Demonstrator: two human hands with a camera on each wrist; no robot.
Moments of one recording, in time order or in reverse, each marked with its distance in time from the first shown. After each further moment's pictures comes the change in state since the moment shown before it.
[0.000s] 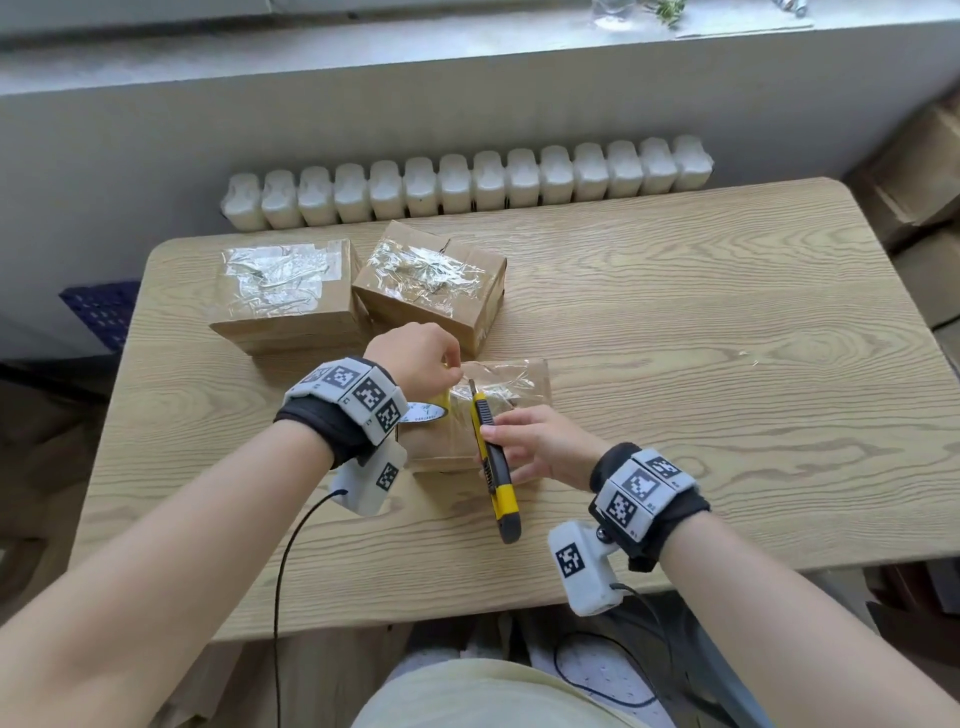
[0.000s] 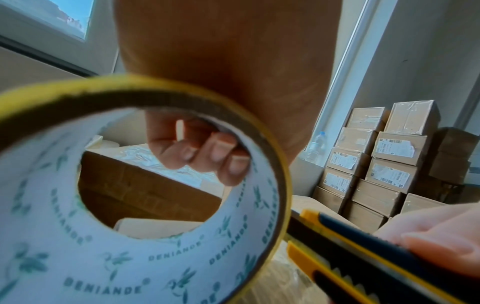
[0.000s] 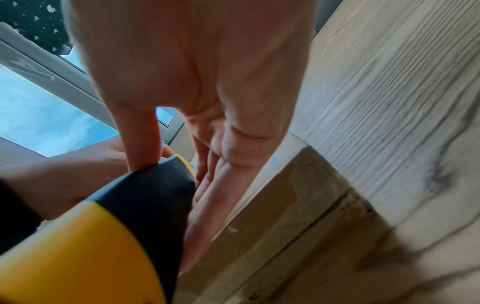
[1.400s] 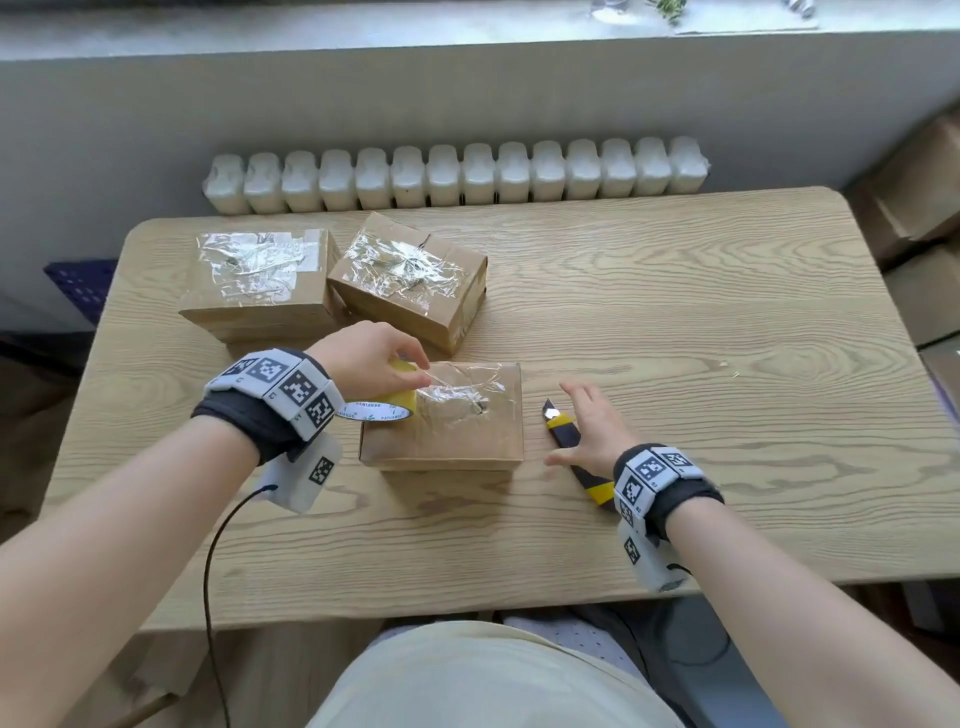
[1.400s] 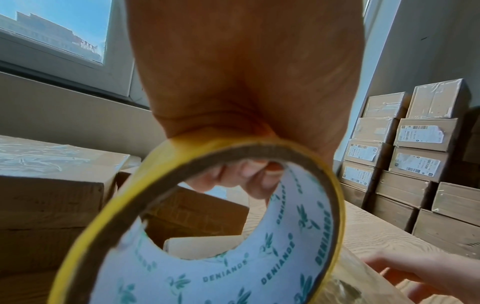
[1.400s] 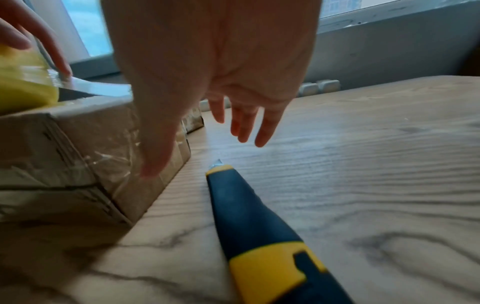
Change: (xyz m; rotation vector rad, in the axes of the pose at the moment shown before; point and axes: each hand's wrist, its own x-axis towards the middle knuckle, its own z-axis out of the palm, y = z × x) left_hand -0.005 -0.011 -0.010 -0.173 -0.129 0.009; right_hand 0.012 0.044 -0.112 -1.084 0.417 -0.064
